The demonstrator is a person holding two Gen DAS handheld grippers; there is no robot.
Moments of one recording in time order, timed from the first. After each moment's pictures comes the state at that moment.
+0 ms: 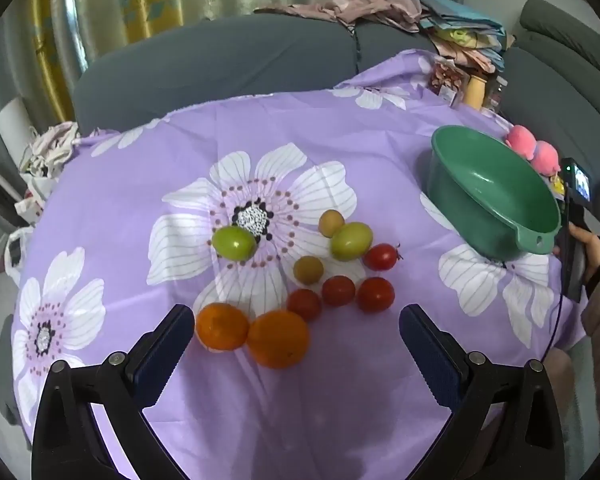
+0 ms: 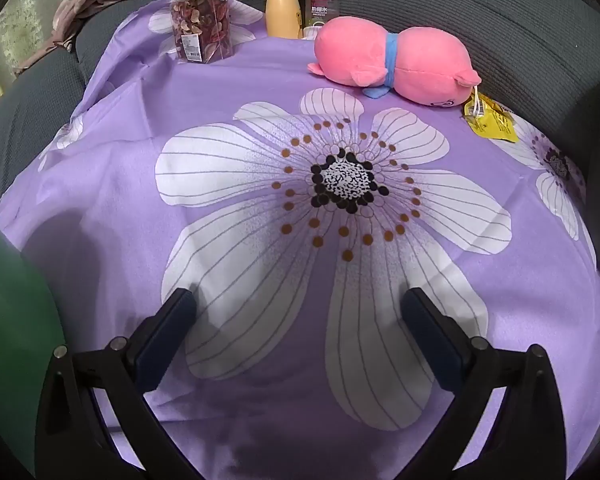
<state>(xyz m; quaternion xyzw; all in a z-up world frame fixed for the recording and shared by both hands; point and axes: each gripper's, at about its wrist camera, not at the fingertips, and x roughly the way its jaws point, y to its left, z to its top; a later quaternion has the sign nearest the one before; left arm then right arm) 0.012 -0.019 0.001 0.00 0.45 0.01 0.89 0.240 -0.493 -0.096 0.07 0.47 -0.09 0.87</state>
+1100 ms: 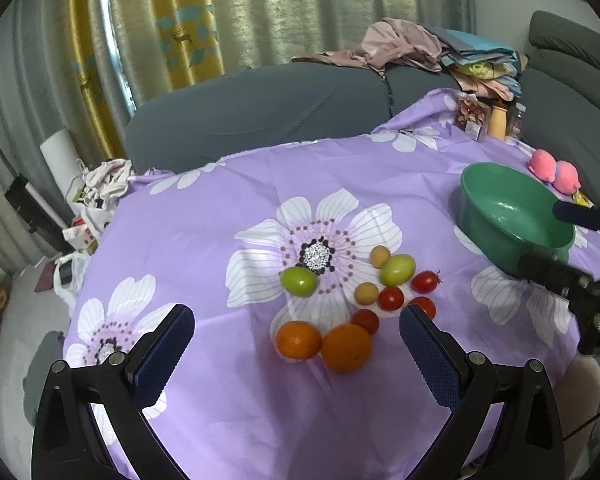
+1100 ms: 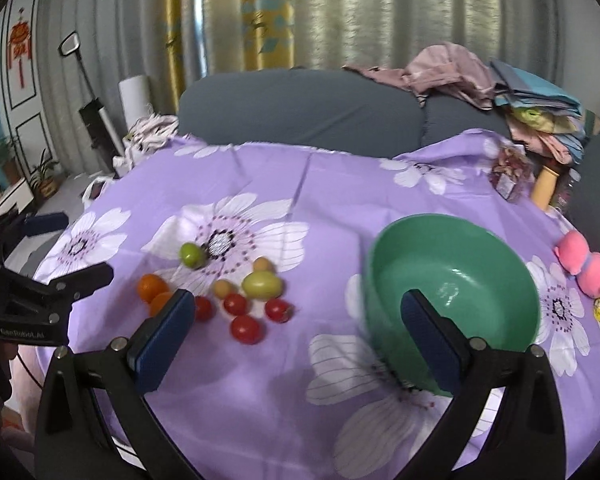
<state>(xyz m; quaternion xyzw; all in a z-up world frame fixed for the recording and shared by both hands) -0.023 0.008 0.029 0.03 0.37 0.07 0.92 0.041 -0.211 0.045 -0.09 0.34 0.28 0.90</state>
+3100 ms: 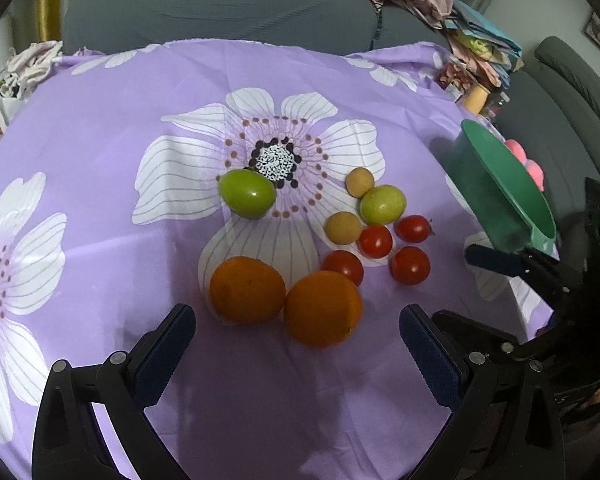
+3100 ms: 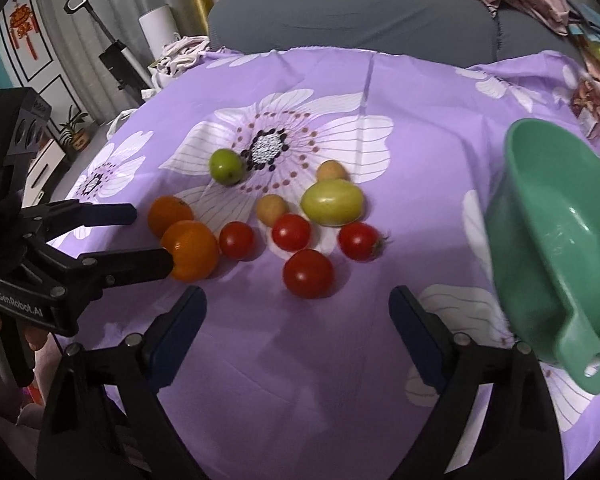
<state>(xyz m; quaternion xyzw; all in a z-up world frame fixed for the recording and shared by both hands) 0.014 0.054 -0.045 -0.12 0.50 -0.06 0.86 0.066 -0.159 -0.034 -0.09 0.48 0.34 0.80</state>
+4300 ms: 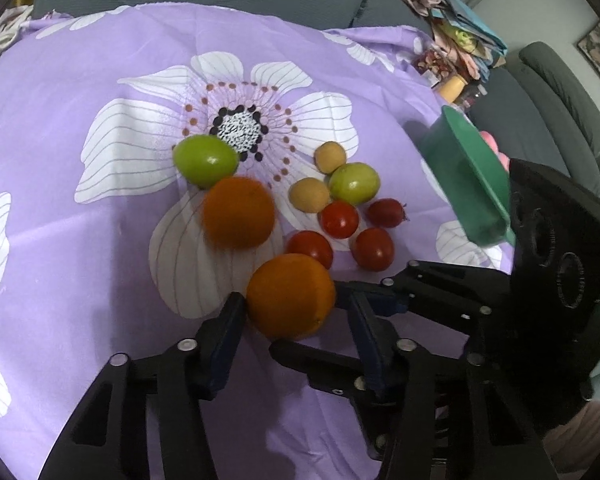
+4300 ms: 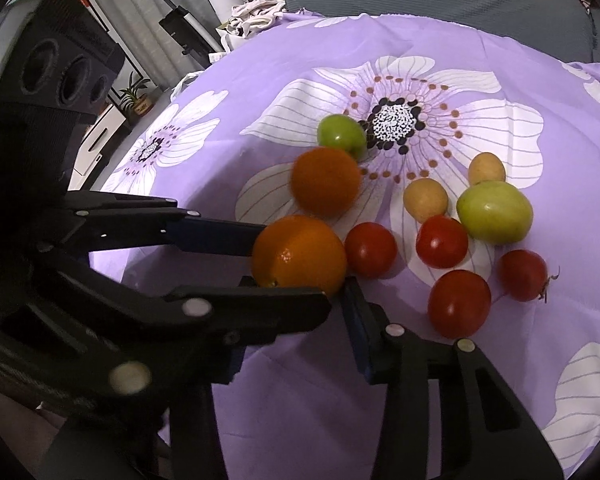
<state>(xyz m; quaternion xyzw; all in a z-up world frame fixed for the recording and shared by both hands) 0.025 0.057 -0.058 -0.17 0.53 -0.13 0.82 0.062 -0.085 -0.065 -0.09 0.51 0.46 0.73</state>
